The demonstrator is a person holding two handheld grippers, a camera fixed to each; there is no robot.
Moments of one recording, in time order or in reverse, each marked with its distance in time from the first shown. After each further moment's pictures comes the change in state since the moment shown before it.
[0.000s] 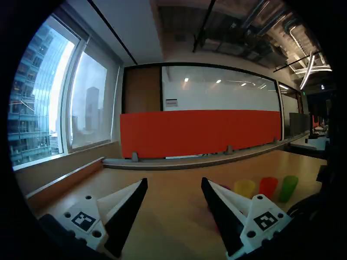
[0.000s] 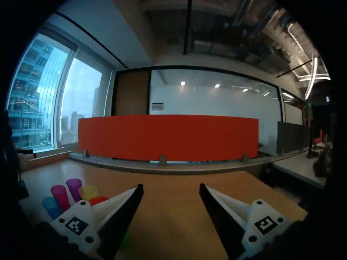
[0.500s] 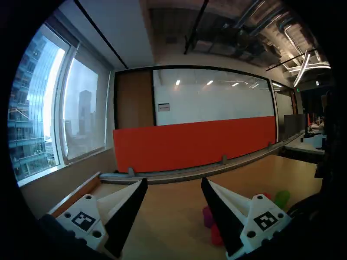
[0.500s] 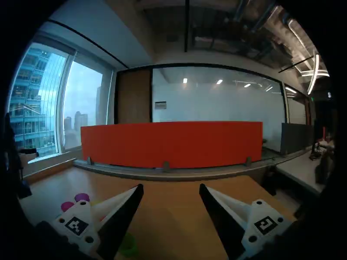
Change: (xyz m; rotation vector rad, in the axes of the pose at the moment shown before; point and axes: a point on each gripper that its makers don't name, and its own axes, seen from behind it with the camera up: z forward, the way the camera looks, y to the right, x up) left arm 0.088 0.004 0.012 -0.058 0.009 0.046; right arm 0.059 0.000 0.008 0.033 -0.020 0.028
